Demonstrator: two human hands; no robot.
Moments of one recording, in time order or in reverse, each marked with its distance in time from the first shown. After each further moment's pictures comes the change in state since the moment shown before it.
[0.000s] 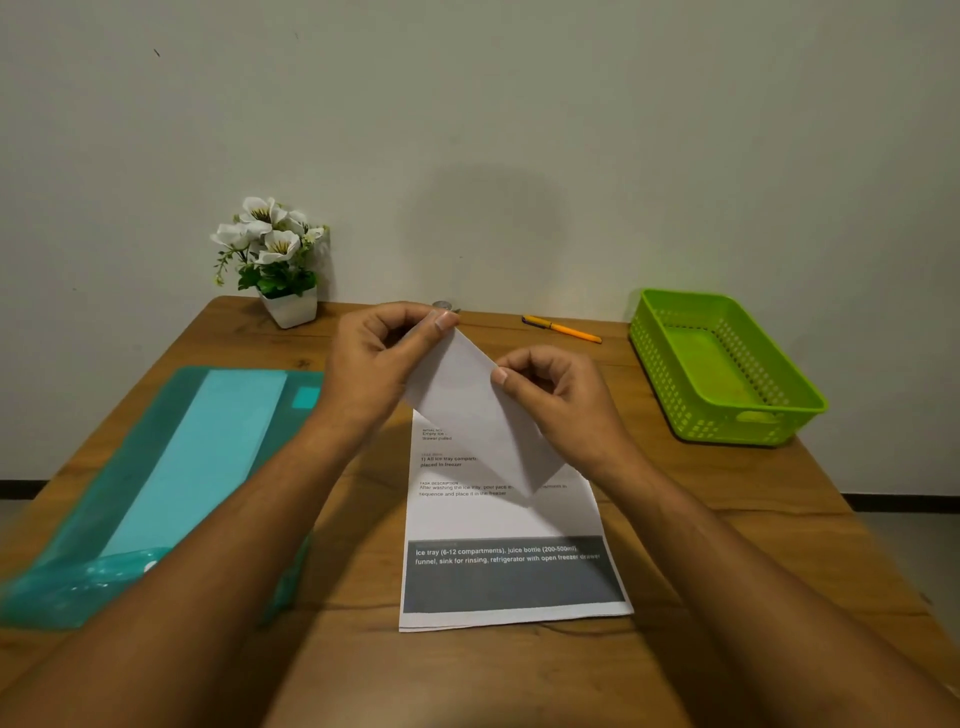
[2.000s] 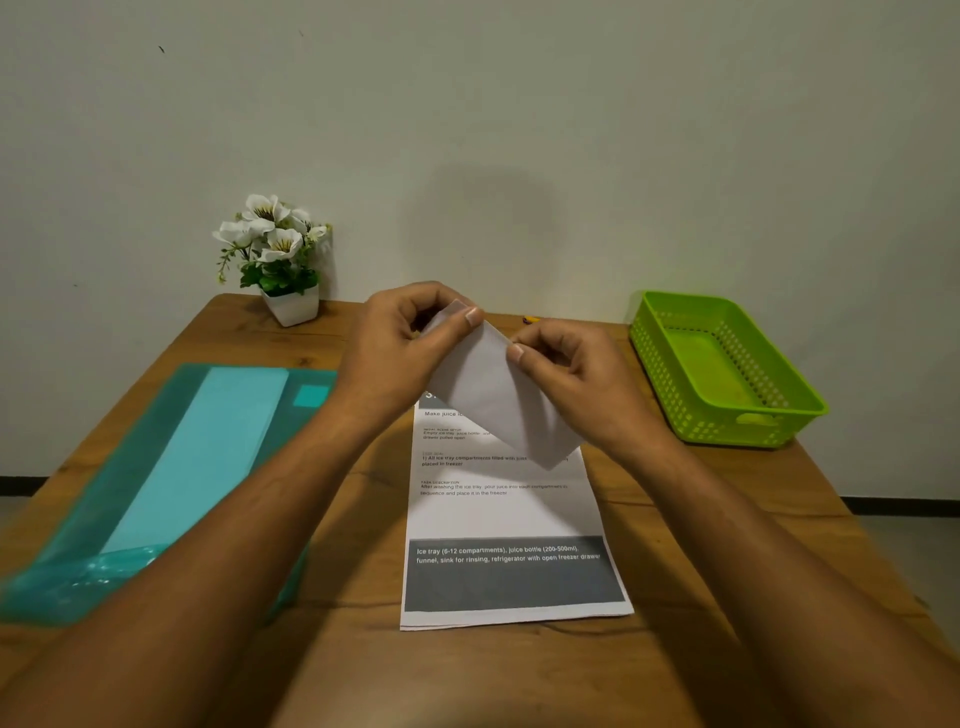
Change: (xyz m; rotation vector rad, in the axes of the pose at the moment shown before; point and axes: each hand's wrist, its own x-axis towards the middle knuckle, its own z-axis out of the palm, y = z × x) left_hand 0.009 0.014 0.006 0.242 -0.079 0.127; right_hand 0.013 -0.020 -0.018 -0.225 -0.021 -0.075
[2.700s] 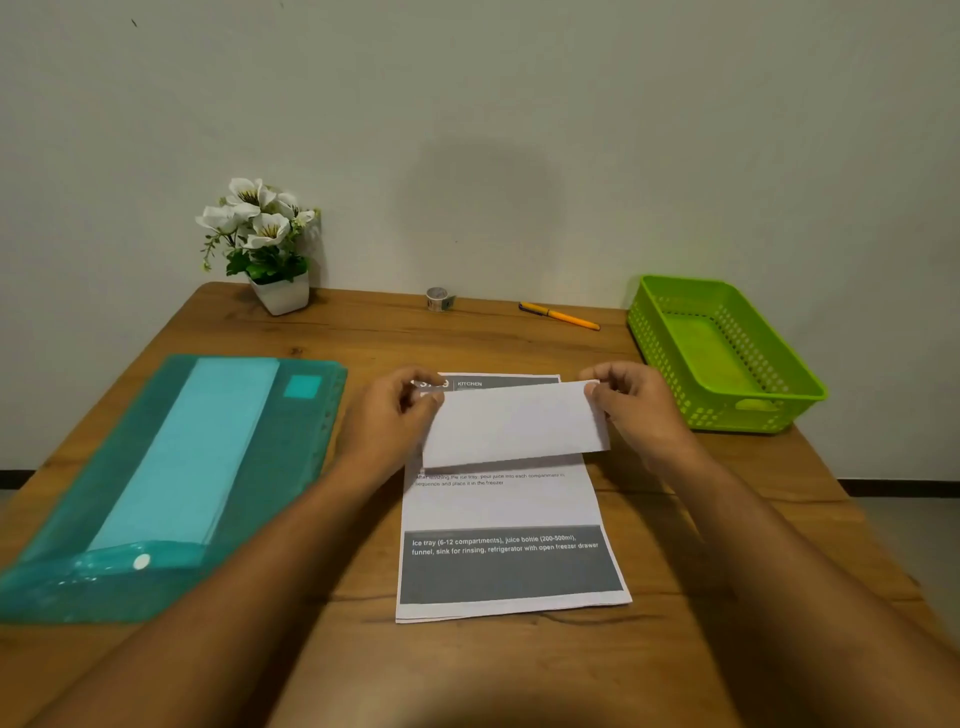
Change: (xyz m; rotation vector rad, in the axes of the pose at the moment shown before) left_hand -0.045 -0.097 0.023 0.151 -0.044 -0.337; right_hand -0.025 0.096 -0.028 0.070 0.192 0.477
